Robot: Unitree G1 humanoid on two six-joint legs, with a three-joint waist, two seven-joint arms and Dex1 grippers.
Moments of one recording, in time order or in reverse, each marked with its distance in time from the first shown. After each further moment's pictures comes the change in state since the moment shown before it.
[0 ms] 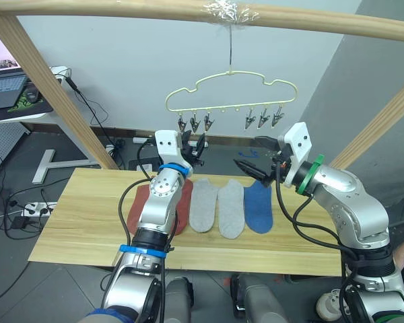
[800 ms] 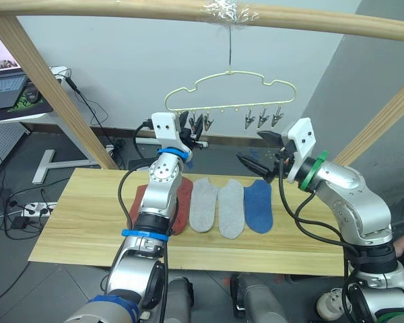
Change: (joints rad) left arm -0.106 0.002 0.046 0.088 0.027 -0.066 0.017; right arm -0.019 -0.028 -0.002 0.026 0.012 -0.042 -0.005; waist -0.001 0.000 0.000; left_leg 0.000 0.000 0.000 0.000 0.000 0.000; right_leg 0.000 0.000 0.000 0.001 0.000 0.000
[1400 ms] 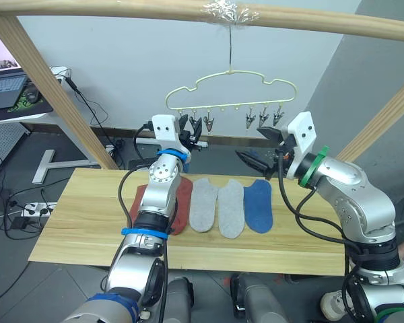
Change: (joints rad) left arm -0.026 0.009 0.012 0.064 0.000 -0.025 -0.021; right arm -0.047 -0.005 -0.002 -0.039 0.029 0.082 -0.048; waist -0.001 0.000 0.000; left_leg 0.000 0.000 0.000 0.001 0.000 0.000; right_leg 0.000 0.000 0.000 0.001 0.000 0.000
